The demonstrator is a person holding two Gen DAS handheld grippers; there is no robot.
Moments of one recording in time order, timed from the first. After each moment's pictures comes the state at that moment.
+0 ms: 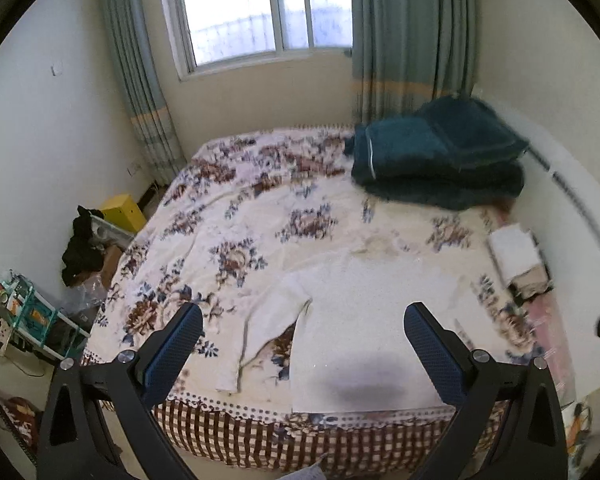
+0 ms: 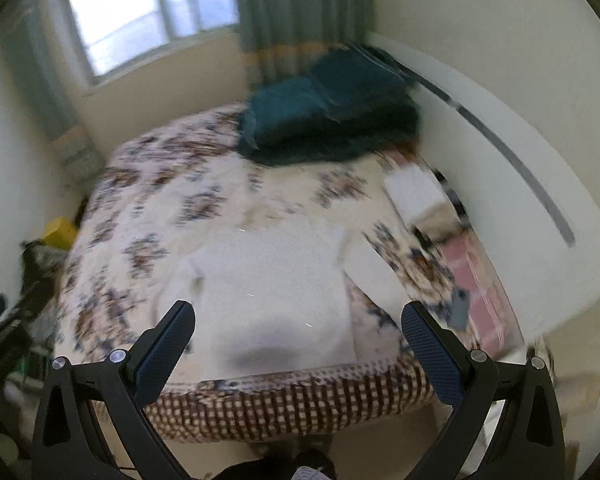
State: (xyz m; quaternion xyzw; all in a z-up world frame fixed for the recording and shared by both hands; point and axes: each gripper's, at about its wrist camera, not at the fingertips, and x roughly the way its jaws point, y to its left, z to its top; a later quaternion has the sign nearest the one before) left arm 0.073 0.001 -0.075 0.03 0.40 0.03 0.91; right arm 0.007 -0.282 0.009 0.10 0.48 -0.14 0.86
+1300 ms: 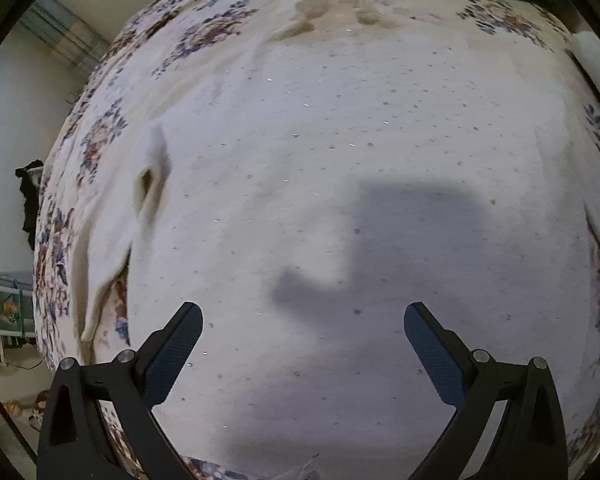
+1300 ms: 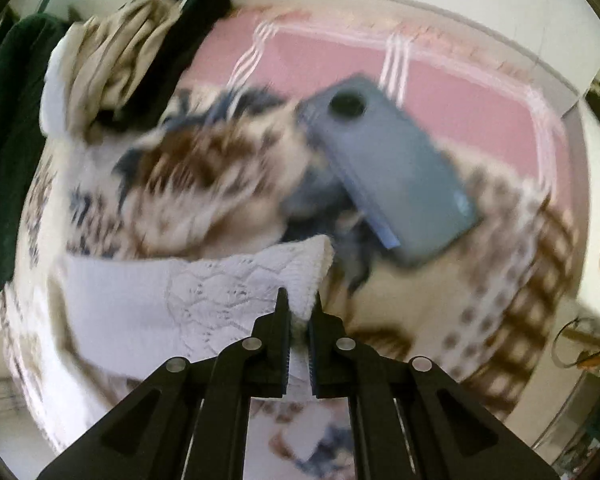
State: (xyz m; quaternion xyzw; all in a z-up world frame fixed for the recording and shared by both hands) left arm 0.260 -0.164 -0.526 0.12 0.62 0.04 0.77; right arm 0.054 -0.694 -0.560 0.41 0.50 -0.38 0.66
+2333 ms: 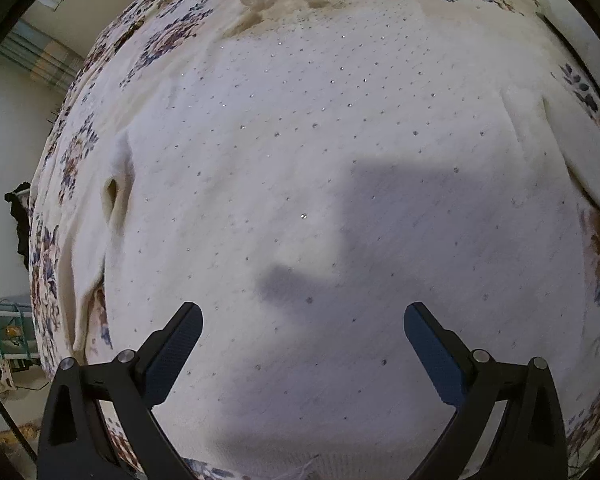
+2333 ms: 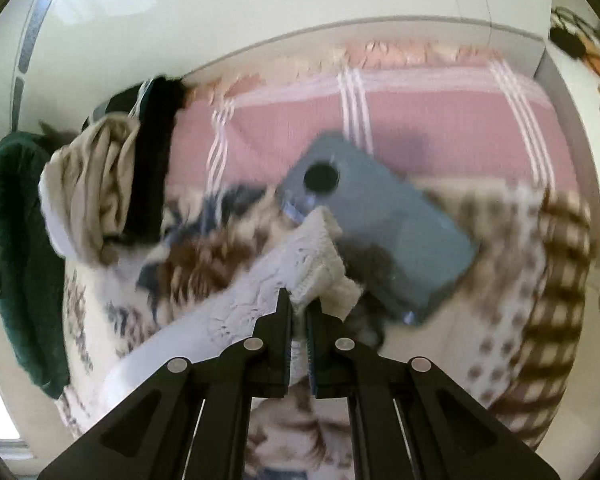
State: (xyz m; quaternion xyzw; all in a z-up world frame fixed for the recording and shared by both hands) left arm 0.254 -0.193 -0.543 0.15 0.63 0.01 0.76; right arm 0.042 -0.744 -0.559 0.55 0.35 -0.43 0.63
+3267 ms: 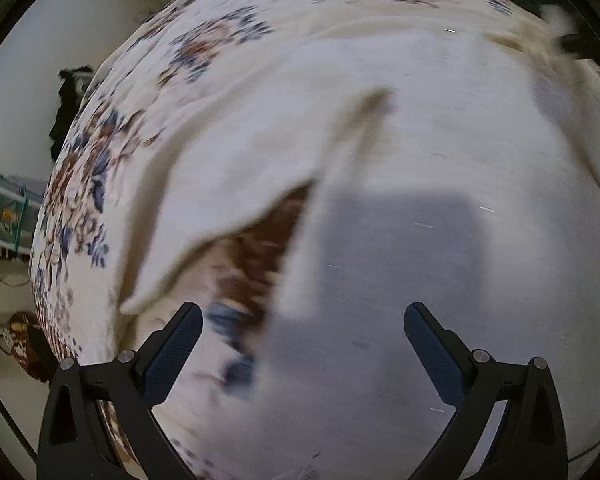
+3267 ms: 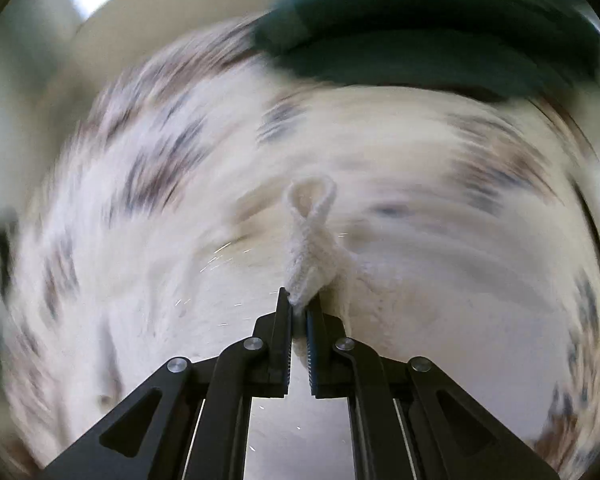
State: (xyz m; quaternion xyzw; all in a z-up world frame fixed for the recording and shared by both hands) left arm 0.257 0.057 -0.559 0.01 0.62 0.16 0.77; right arm 0.496 -0.149 -0.514 -0.01 0.54 0.05 0.84
